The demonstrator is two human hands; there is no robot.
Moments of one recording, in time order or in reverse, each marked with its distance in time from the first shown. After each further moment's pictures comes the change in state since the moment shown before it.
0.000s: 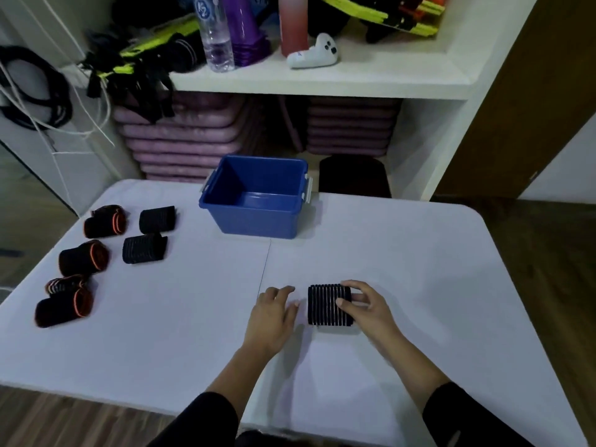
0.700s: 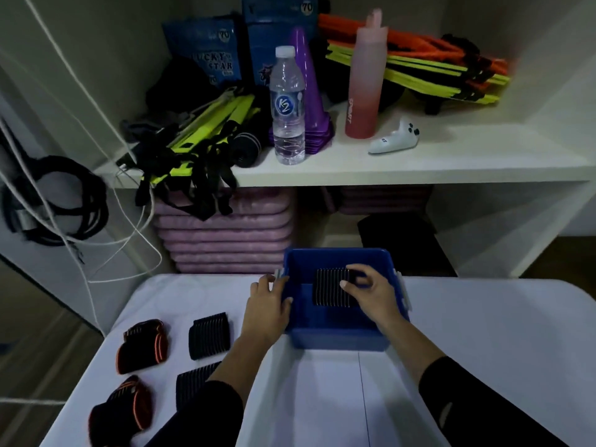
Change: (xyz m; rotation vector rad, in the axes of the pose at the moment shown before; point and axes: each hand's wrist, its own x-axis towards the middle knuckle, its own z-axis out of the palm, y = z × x) left_hand 0.260 -0.152 -0.181 0.149 0.101 0.142; right_hand 0.213 -0.177 0.194 -0.150 0.228 -0.223
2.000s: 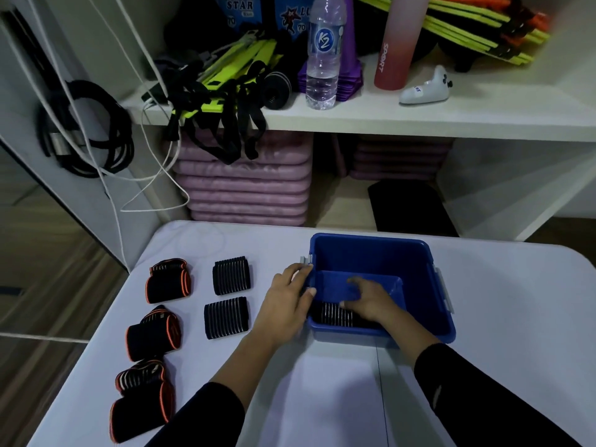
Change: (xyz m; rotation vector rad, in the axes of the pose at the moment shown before) left_hand -0.104 -0.016 0.004 -0.289 -0.027 0.136; right_hand -0.071 0.045 0.040 -0.586 -0.426 0.178
